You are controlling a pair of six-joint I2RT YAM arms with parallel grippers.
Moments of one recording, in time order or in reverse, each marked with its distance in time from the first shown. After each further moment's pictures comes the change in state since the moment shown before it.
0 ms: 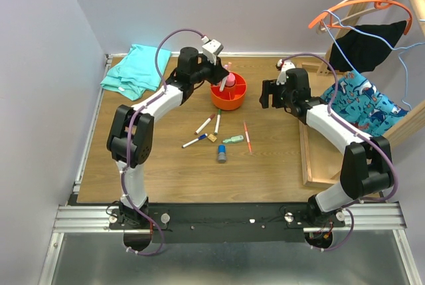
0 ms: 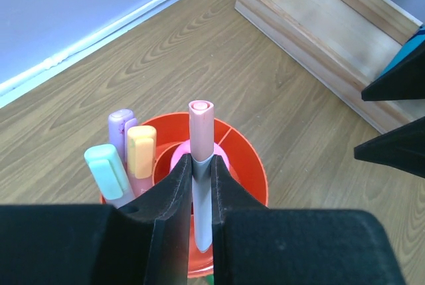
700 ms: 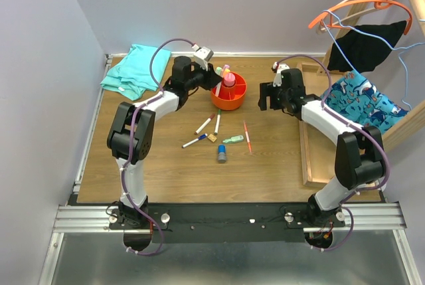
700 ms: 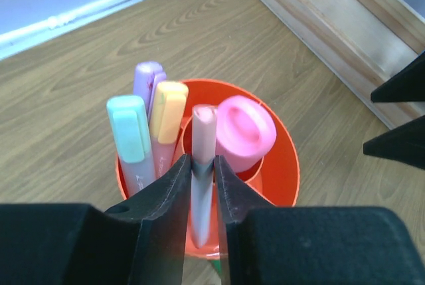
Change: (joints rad) left arm 0.055 0.040 -0.122 0.174 0.013 -0.087; right arm 0.000 0.097 0.037 -0.037 0.000 -0.011
